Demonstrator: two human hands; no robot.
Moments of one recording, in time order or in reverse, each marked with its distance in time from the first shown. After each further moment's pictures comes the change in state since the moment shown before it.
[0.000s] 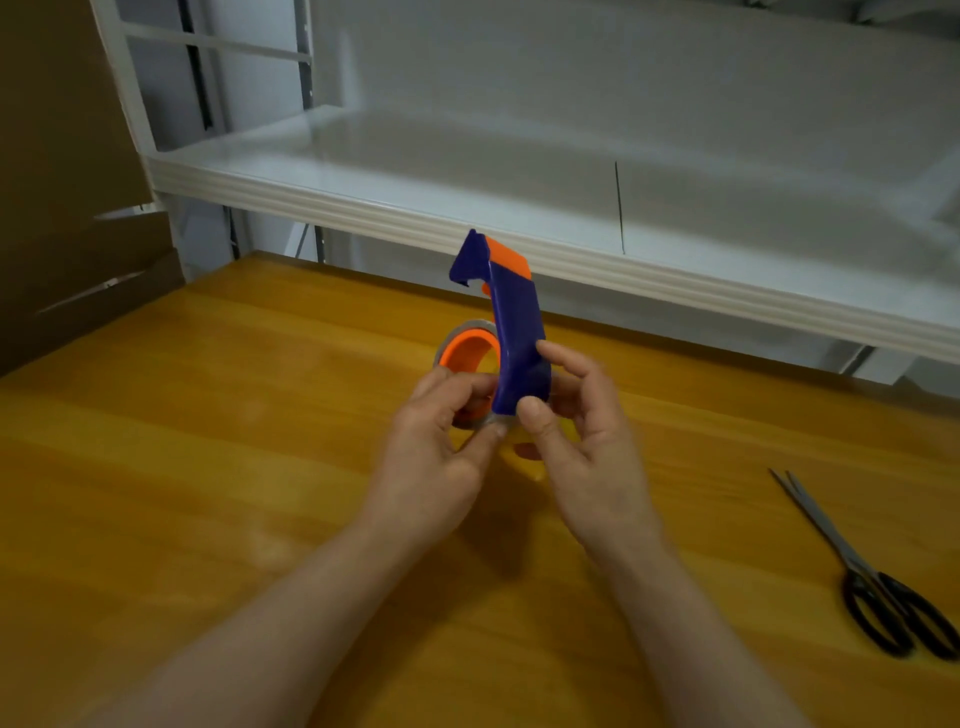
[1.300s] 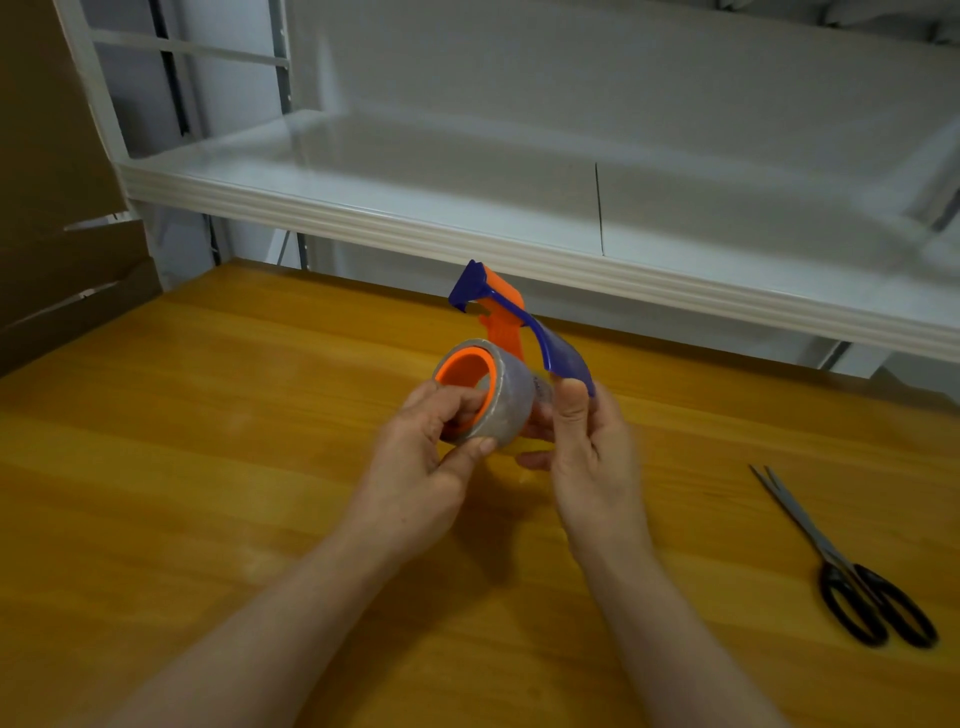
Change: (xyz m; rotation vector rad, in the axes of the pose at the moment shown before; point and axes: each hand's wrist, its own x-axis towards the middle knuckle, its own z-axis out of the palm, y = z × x) left_hand 0.002 -0.013 0.005 -0.016 -0.056 -0.020; right_hand -0.001 -0.006 0.000 0.086 0.227 0.213
